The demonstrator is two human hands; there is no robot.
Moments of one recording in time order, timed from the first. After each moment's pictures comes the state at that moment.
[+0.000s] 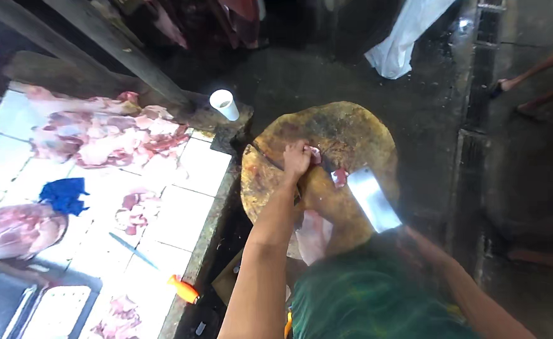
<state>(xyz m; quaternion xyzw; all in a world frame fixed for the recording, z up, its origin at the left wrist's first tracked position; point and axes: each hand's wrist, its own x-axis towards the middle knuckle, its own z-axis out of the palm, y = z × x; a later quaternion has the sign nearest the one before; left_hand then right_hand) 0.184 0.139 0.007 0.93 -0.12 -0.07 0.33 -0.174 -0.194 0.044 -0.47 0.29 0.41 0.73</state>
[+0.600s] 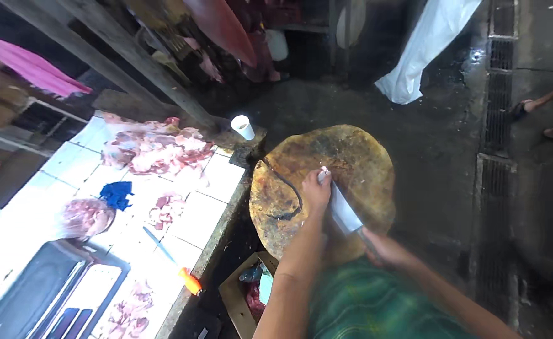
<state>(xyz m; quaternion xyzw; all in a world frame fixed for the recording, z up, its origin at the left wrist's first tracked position) 0.083 0.062 0.000 0.90 0.05 0.09 0.43 -0.107 -0.133 0.077 -0.60 0.23 0.43 0.64</state>
